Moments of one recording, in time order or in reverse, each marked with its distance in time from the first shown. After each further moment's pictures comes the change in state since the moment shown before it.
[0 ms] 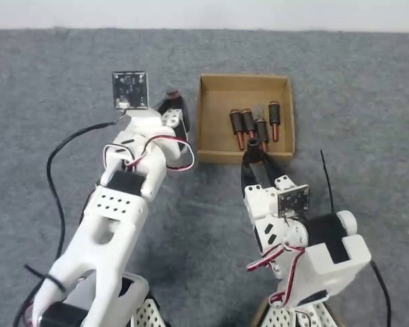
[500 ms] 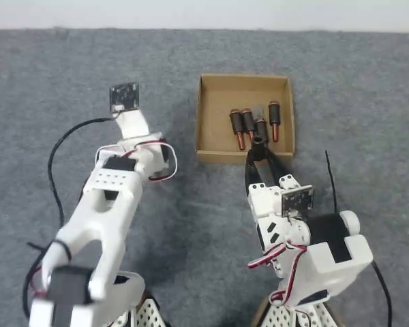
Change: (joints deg) left arm -7.6 14.2 -4.6 19.9 0.0; right arm 2.2 0.0 0.0 -0.5 0.0
